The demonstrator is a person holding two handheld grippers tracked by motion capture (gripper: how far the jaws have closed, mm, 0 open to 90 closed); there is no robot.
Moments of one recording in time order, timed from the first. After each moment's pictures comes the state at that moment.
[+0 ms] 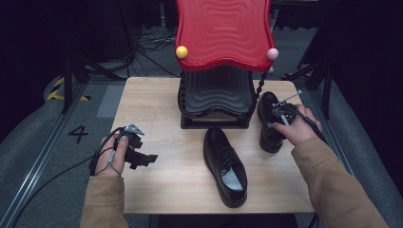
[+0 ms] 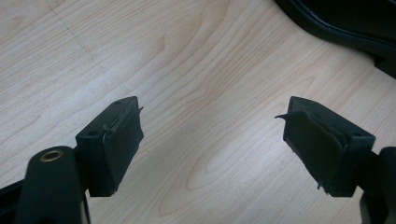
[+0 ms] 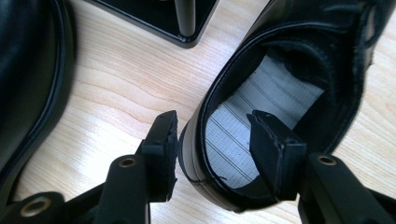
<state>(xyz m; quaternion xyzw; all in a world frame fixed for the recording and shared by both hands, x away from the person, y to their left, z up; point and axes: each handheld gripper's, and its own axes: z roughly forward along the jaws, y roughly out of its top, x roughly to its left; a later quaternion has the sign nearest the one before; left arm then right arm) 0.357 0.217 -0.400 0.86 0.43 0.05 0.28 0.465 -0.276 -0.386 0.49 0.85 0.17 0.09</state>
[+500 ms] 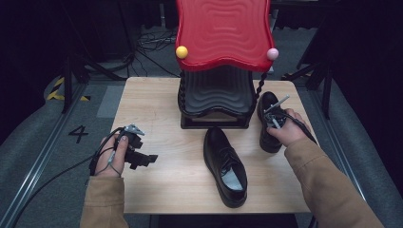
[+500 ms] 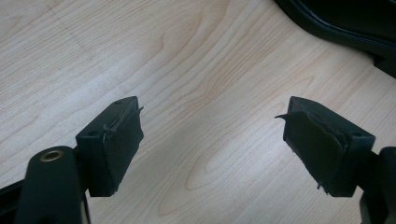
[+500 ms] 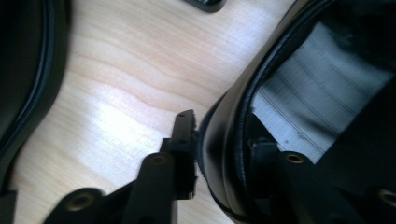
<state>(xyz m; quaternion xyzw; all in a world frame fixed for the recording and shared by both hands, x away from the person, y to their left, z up) 0.357 0.216 -0.400 0.86 0.43 0.05 0.28 0.475 -0.264 -0.416 0.48 0.86 0.13 0.04</state>
